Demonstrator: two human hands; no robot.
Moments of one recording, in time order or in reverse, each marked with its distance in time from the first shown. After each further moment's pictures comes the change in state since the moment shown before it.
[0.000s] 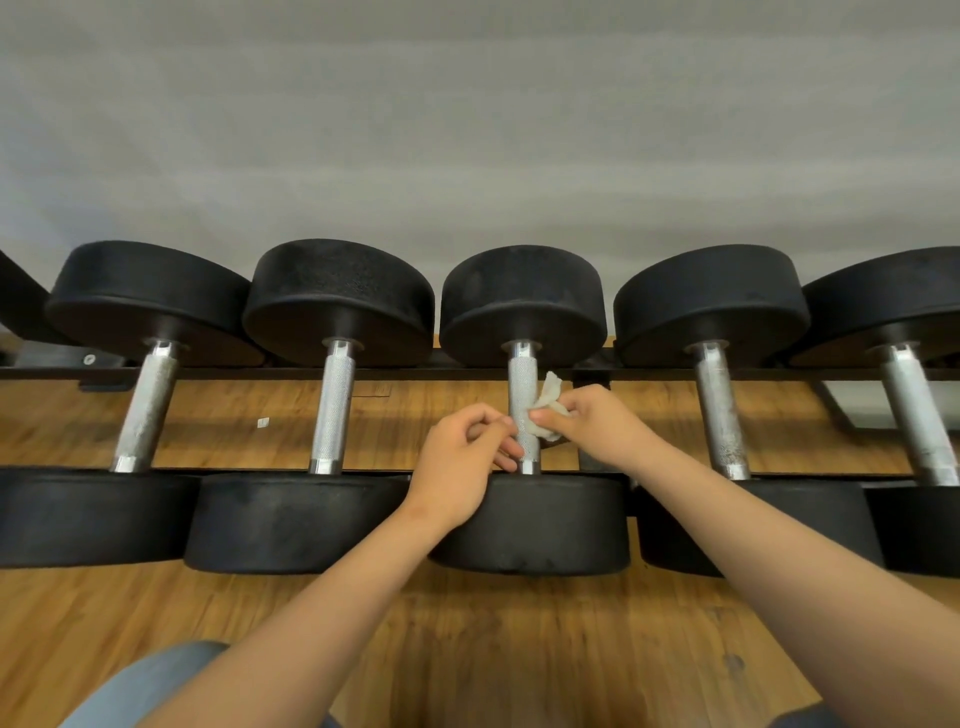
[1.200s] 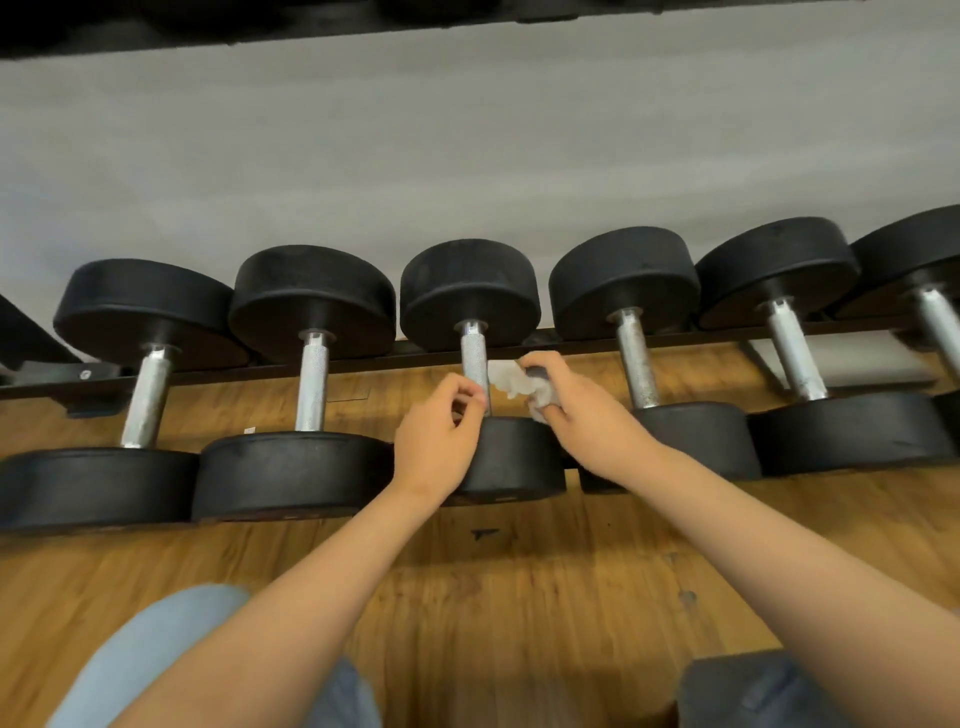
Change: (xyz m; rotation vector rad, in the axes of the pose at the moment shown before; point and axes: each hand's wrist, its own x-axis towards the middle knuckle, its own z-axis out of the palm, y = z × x) left_hand -0.038 0.008 0.023 0.431 0.161 0.269; right_hand -0.110 -0.022 -0.015 -0.295 0.175 -0.132
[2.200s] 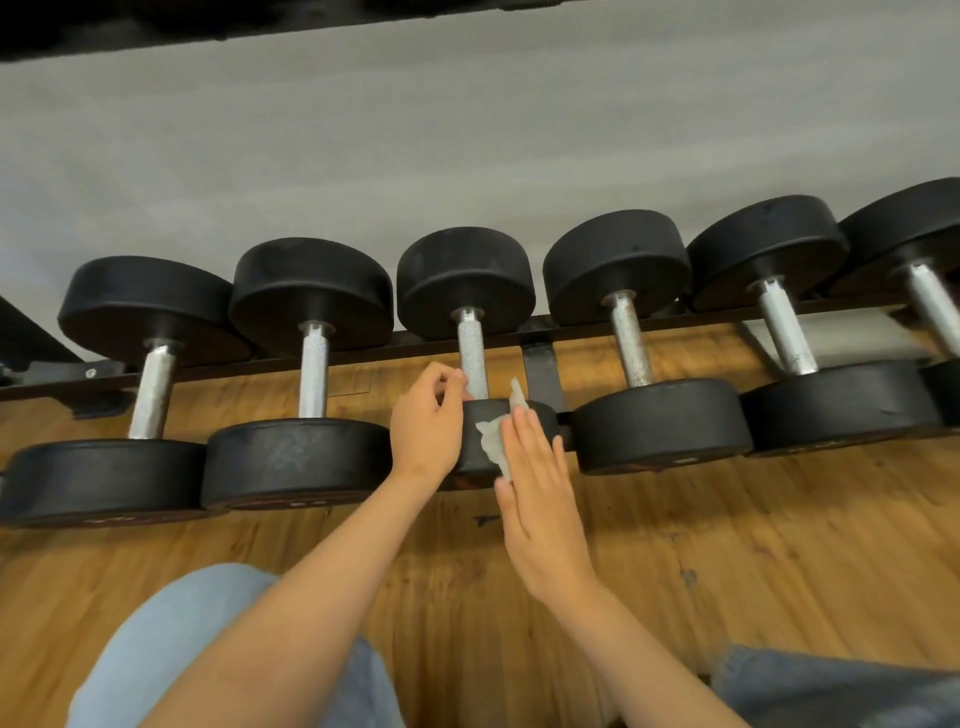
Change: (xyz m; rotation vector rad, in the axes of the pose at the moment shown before) left_hand -0.002 -0.008 0.003 -0.133 0.100 -0.072; right_hand -0.074 -0.019 0.107 0.089 0.311 -0.078
